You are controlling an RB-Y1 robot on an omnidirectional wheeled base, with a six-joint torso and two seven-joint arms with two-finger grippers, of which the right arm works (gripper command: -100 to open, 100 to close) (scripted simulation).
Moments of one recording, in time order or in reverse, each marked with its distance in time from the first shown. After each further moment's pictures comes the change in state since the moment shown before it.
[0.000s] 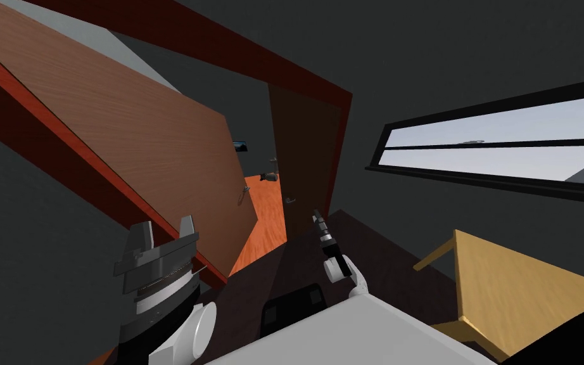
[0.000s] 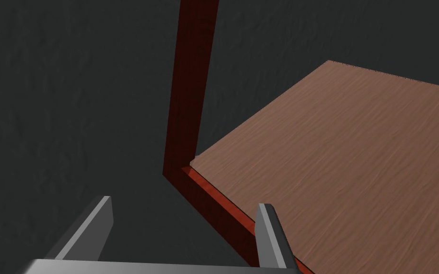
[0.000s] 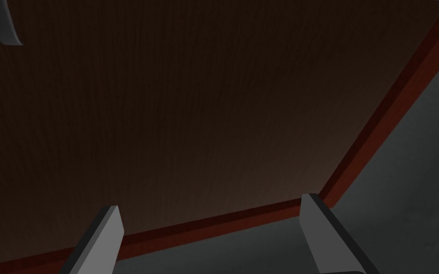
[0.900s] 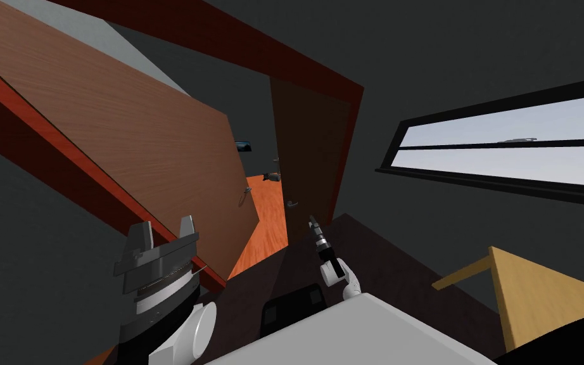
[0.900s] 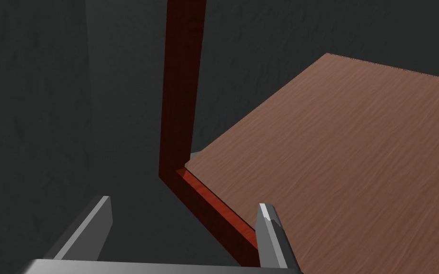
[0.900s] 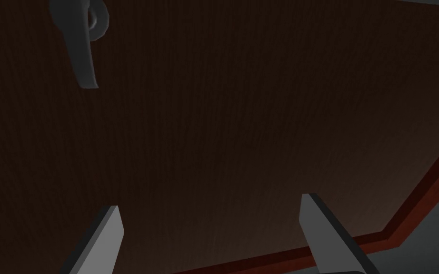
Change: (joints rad) arm -0.090 0.013 0.018 0.259 0.009 -0.057 -0.023
